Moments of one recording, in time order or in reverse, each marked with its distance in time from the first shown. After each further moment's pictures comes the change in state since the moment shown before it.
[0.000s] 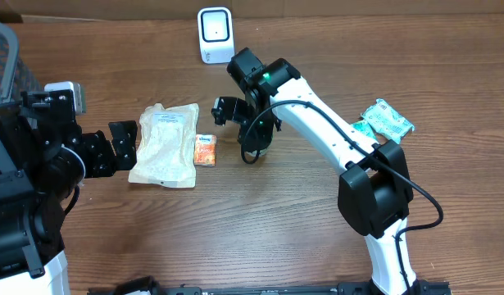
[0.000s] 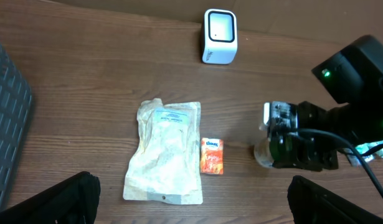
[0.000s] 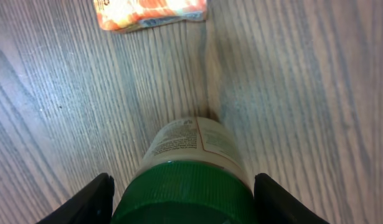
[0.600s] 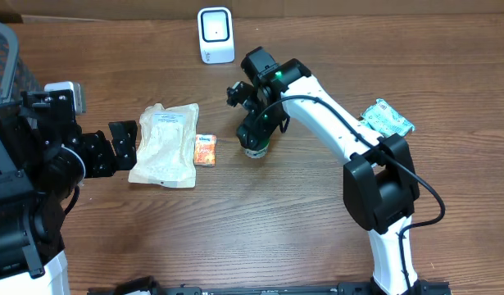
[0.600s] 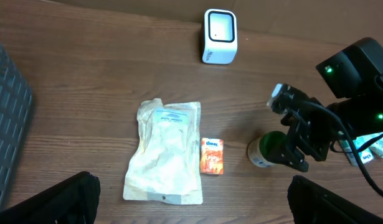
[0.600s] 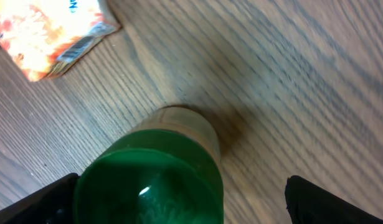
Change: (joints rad) left arm 0.000 0.000 0.000 0.000 0.000 0.000; right arm -0.063 0.000 -0.064 0.103 -0.020 0.389
